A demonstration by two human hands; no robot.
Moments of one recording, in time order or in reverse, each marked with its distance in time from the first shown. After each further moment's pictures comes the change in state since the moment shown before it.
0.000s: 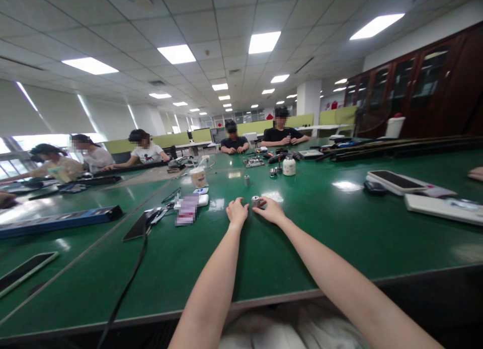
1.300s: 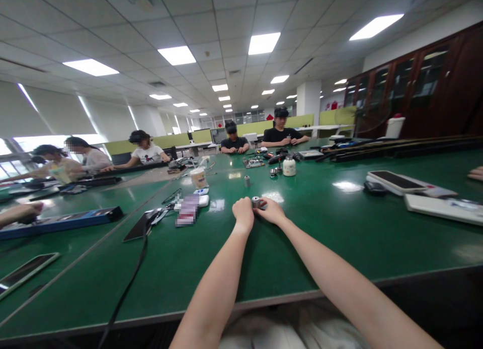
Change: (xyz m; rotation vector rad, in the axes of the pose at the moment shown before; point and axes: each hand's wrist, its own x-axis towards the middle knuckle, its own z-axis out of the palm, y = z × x) left_hand -0.017 0.035 -0.015 0.326 -0.002 0.136; right_hand -0.003 -0.009 -0.005 -0.026 -0.011 0.038
